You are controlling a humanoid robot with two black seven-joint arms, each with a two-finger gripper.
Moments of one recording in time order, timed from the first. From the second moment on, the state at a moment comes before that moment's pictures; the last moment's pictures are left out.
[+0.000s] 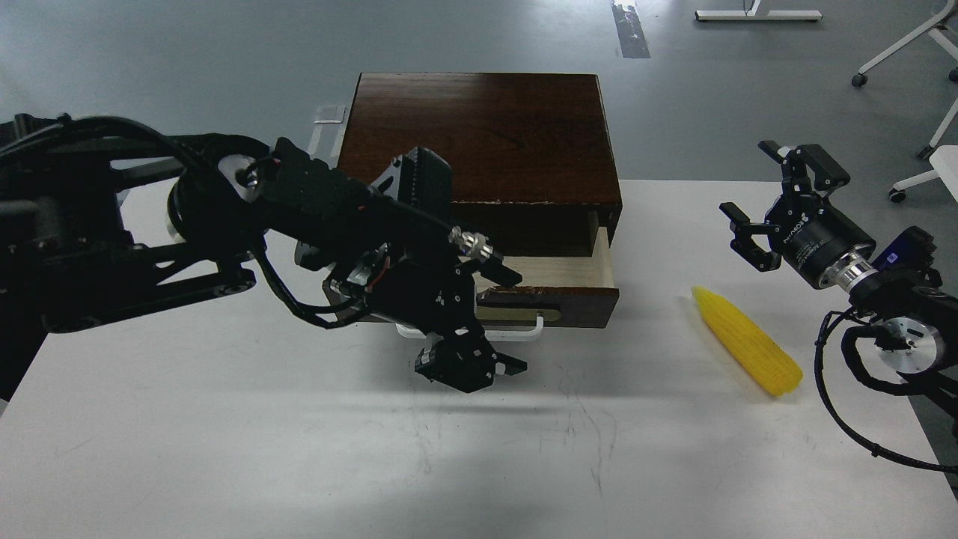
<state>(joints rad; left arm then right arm) -1.39 0.62 -0.21 -1.67 1.70 -0.49 -0.49 0.73 -0.66 0.28 0.89 0.00 0.37 0.49</state>
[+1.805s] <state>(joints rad) -0.81 0.81 -0.39 -1.14 -0.04 -0.49 -0.49 0.76 -0.86 0.06 0.95 -1.39 0.14 0.49</state>
